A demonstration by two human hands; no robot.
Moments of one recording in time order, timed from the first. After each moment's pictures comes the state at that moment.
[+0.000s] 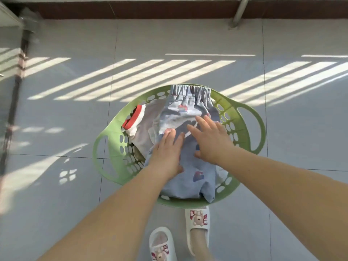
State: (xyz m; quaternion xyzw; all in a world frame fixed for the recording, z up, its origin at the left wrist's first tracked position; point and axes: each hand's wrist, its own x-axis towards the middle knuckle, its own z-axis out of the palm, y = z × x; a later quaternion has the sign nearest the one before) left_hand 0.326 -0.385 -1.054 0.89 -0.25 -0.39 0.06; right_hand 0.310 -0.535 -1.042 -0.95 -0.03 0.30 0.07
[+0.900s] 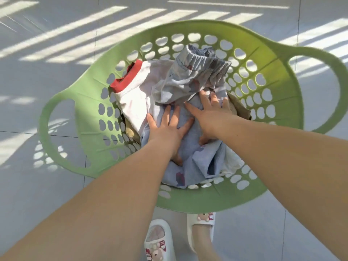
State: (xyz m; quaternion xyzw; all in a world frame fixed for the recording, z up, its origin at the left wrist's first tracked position) left_hand 0.327 -0.376 -1.186 0.85 -0.30 -0.42 -0.14; right_hand 0.330 -0.516 -1.182 -0.89 -0.02 0.45 -0.02
